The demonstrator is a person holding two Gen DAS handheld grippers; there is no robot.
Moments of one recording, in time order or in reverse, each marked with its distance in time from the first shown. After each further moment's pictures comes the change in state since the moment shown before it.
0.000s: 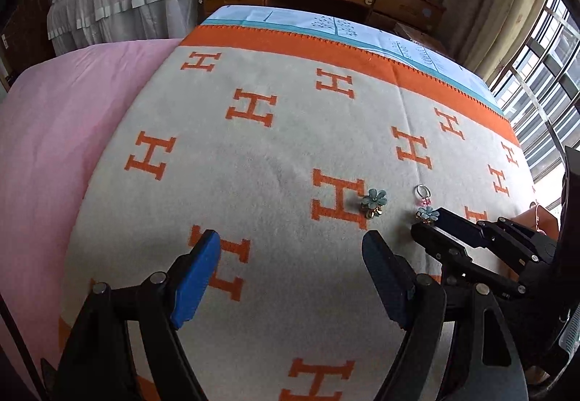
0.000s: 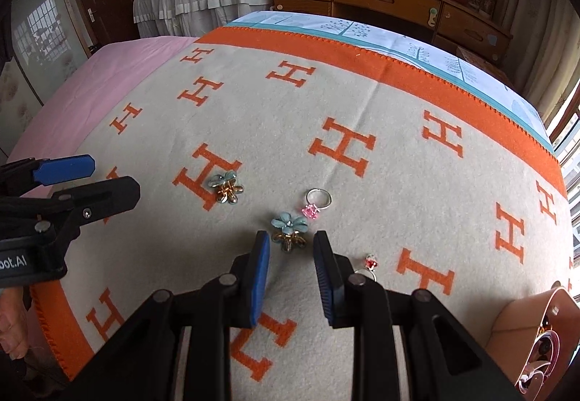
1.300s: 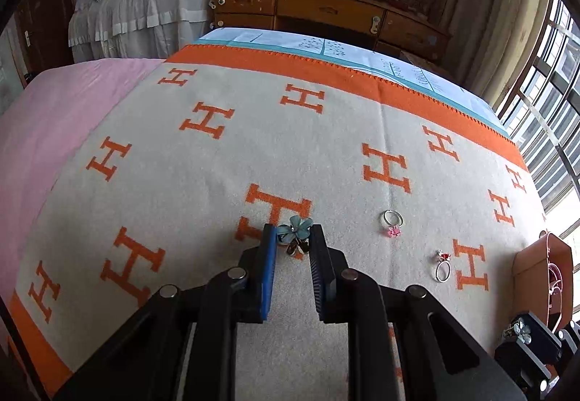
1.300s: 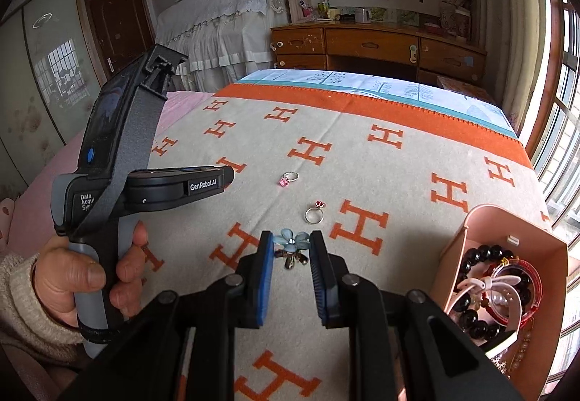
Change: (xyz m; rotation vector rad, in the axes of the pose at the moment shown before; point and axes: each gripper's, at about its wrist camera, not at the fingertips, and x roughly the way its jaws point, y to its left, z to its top) left arm 0.021 -0.058 -0.015 -0.051 -0.175 0.062; right arm -0.089 -0.039 -0.077 0.055 -0.255 0.075
